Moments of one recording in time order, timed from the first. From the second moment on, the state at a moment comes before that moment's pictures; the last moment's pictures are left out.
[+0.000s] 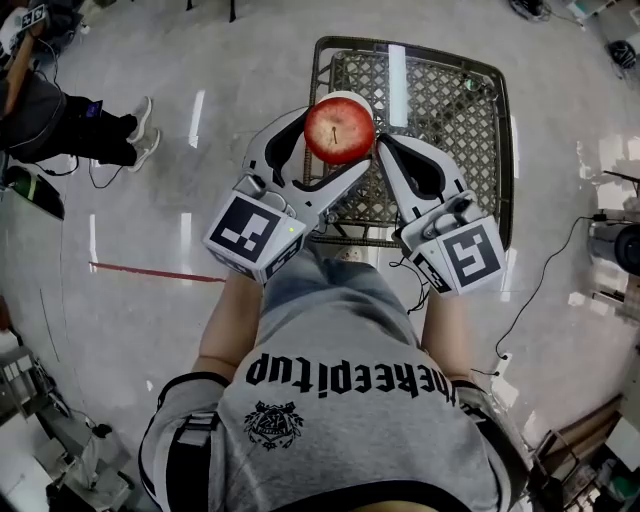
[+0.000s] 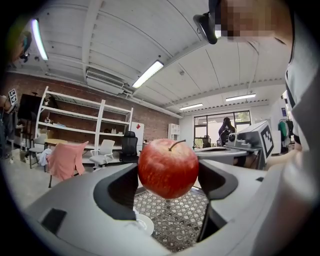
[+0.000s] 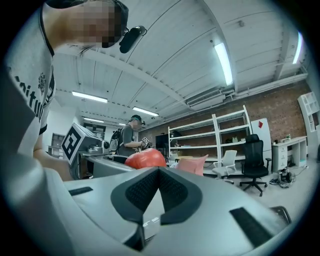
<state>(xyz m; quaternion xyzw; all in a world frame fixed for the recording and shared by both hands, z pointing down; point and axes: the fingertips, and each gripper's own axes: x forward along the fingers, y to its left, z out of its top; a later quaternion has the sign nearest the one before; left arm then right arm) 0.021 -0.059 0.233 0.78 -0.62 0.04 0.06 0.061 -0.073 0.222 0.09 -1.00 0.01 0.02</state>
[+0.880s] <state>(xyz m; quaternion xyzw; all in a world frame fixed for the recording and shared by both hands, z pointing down) -0.035 -0.104 0.245 0.85 -0.52 0.05 0.06 0.009 -0.107 0.235 0.21 -0.98 0.03 0.03</state>
